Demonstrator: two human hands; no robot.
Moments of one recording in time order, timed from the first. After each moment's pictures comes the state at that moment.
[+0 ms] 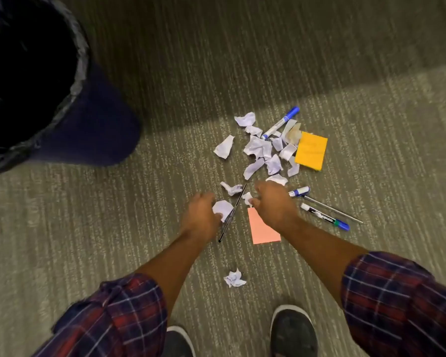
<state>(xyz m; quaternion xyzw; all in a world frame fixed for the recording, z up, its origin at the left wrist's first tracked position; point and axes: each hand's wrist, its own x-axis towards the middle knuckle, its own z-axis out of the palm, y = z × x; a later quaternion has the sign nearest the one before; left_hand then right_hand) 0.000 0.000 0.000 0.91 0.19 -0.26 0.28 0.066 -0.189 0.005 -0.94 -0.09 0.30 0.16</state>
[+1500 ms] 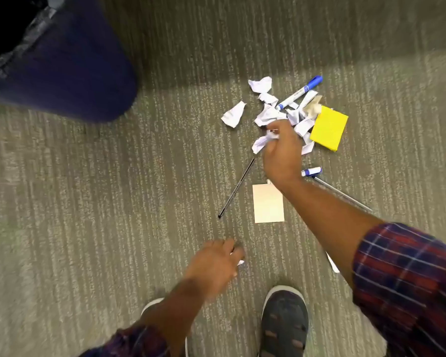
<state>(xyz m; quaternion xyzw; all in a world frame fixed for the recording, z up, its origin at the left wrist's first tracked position) -0.142 -0.041 -0.010 0.91 -0.19 -0.36 0.12 0.098 -0.168 -0.013 -0.91 0.03 0.08 0.41</state>
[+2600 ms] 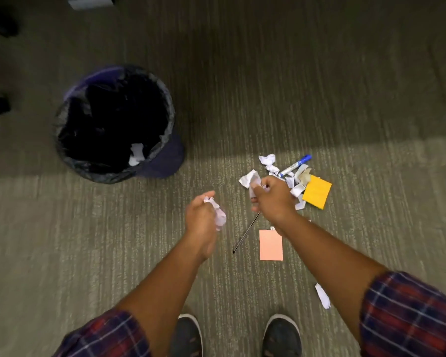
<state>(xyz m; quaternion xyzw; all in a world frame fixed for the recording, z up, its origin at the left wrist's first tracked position) 0.027 0.020 0.193 0.49 0.54 -0.07 0.68 0.109 -0.122 0.152 -0.79 0.13 0.28 0.53</state>
